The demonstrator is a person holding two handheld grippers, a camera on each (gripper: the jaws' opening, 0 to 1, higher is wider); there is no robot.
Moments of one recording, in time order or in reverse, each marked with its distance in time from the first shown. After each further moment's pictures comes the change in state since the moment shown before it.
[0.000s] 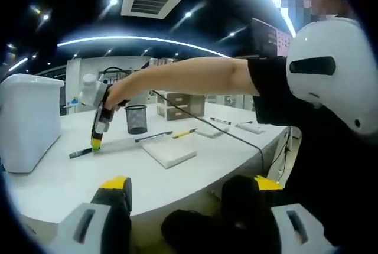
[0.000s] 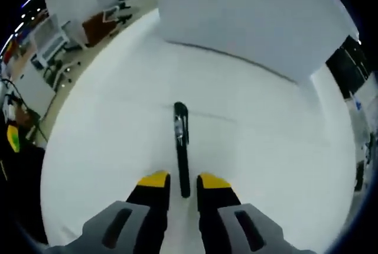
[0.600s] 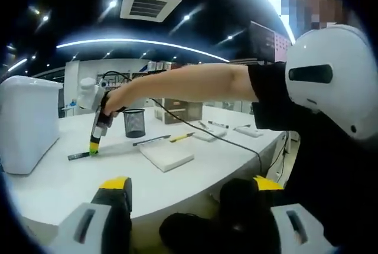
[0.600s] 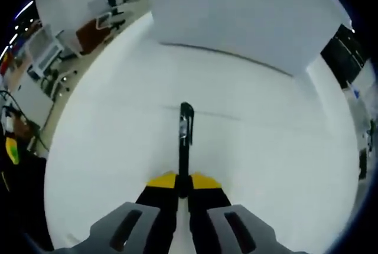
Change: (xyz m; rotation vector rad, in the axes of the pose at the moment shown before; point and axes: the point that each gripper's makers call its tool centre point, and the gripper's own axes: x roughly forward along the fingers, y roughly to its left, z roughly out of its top) left arm -0.001 -0.004 0.005 -0.003 -0.024 -0.013; right arm -0.001 0.001 -0.001 0.032 -0.020 -0.028
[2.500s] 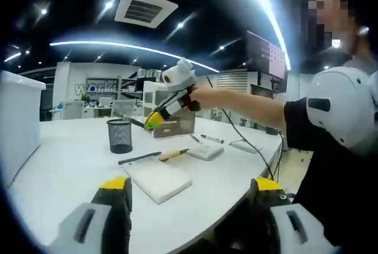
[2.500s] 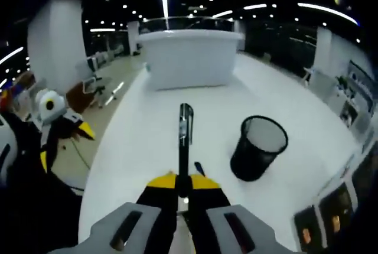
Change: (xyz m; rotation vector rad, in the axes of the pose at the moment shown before) left arm 0.066 0.012 0.028 -0.023 -0.076 -0.108; right arm -0.193 0.051 -0.151 0.256 -0.487 -0.148
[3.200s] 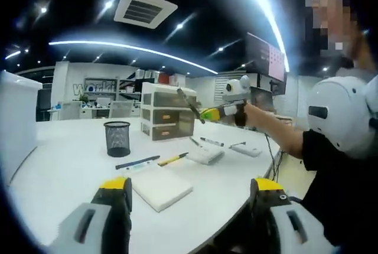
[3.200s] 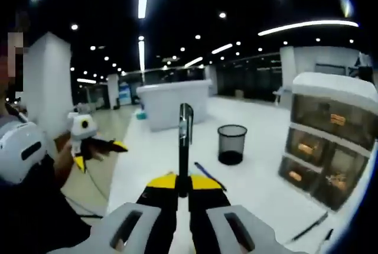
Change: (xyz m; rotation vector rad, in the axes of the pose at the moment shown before) left arm 0.013 0.001 0.007 -0.008 -0.006 -0.017; right arm -0.123 0.037 -0.043 0.128 -0.415 -0.158
